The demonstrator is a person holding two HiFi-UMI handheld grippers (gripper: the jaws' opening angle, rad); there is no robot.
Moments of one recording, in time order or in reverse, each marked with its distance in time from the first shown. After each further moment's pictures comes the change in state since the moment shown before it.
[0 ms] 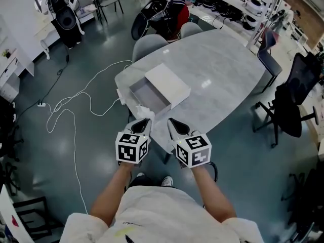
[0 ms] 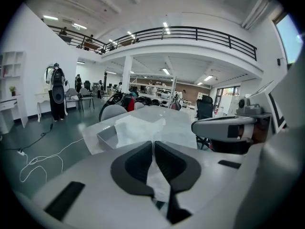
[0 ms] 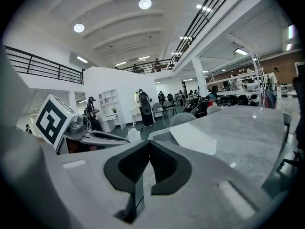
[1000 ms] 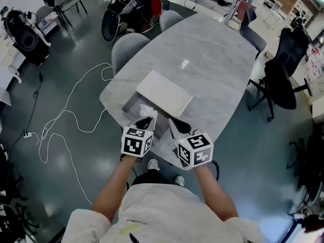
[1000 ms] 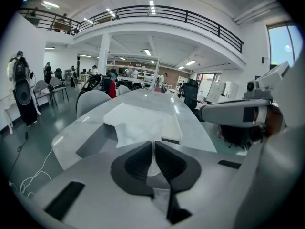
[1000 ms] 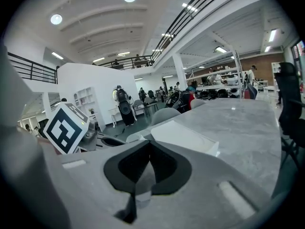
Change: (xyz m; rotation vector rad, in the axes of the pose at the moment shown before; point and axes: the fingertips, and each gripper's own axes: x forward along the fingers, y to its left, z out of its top) left arm 0.153 0.086 0.009 0.140 0.225 -0.246; right arm 0.124 -0.072 0.014 0.122 0.031 -0.230
